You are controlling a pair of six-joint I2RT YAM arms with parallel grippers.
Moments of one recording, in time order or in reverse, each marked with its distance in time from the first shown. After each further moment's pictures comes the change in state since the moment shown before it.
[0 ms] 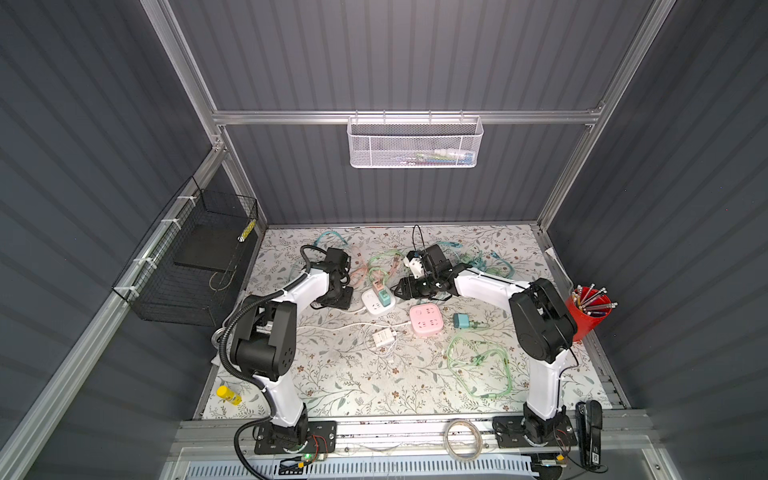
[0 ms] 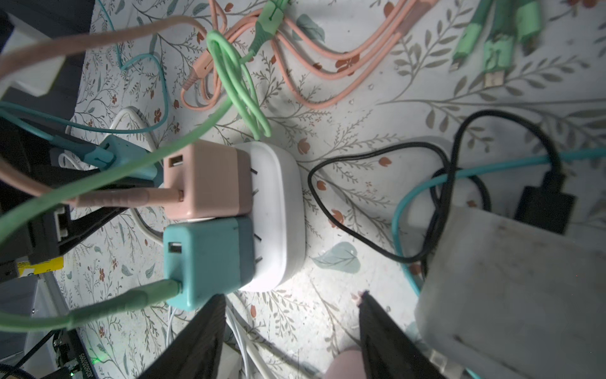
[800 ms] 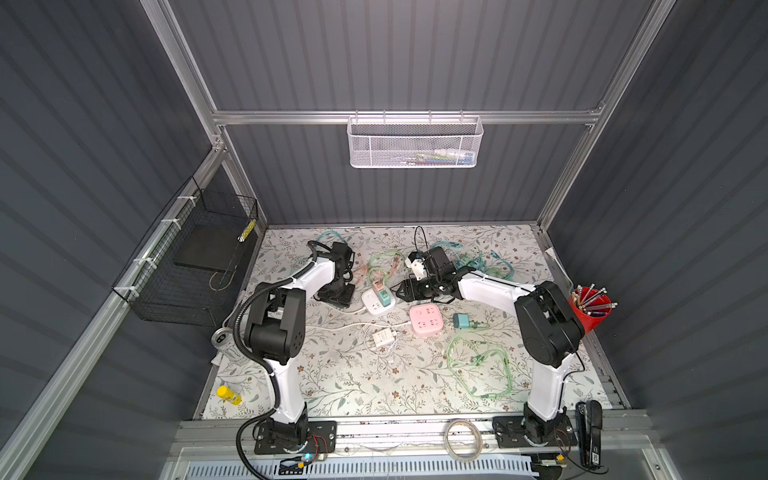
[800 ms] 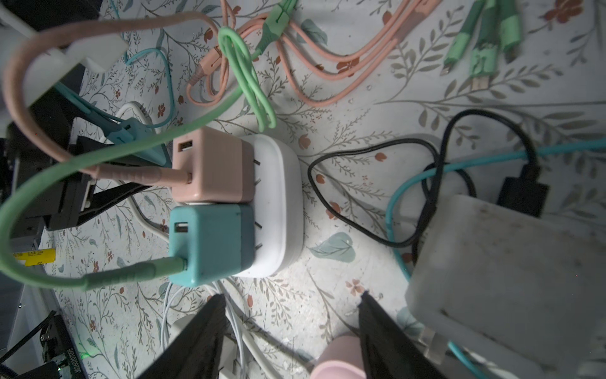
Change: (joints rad) left arm 0.000 0.138 0.183 -0.159 -0.026 0.053; right arm 0.000 -0.050 -0.058 0.040 0.011 -0.032
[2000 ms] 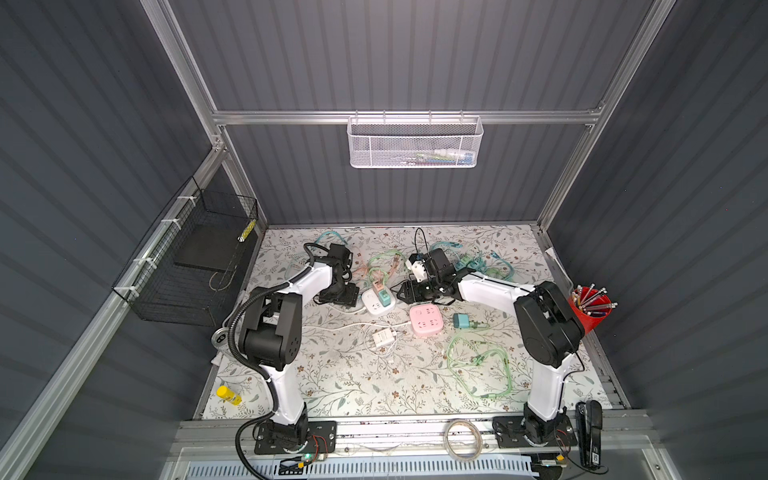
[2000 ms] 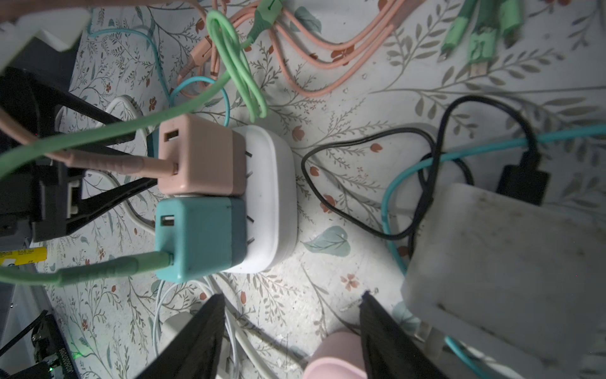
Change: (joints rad) left arm 0.000 -0.092 -0.109 0.138 0.063 -0.077; right arm 0.000 -0.011 -0.027 0.005 0.021 -0.001
